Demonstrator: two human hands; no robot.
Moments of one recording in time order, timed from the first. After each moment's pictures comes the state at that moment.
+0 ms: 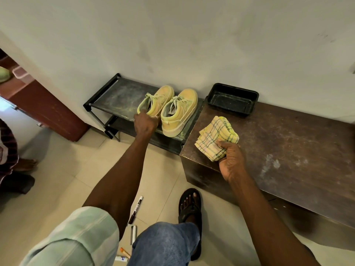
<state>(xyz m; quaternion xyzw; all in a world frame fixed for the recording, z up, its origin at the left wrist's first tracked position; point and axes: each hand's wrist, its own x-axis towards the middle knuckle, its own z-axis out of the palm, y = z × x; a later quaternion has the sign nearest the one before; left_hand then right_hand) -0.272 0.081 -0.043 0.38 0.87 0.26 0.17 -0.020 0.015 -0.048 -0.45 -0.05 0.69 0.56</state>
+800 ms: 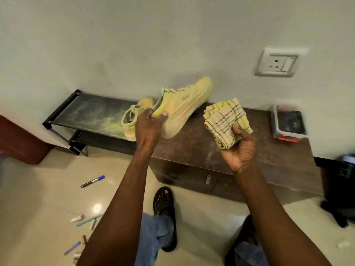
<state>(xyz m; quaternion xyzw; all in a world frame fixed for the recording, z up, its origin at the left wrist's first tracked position) -0.098 -0.011 0.074 0.46 0.68 0.46 0.34 0.128 -0.045 0.042 -0.24 -0.01 0.69 0.68</state>
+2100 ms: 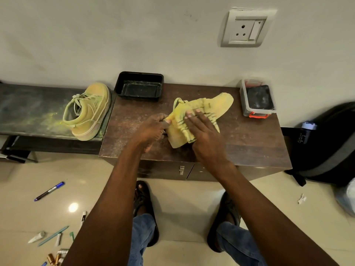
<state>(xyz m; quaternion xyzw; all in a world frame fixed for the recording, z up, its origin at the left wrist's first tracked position) -0.013 0.026 -0.001 0.50 0.54 0.25 0.63 0.154 -0.043 -0.020 -0.62 -0.75 -0.01 0.23</state>
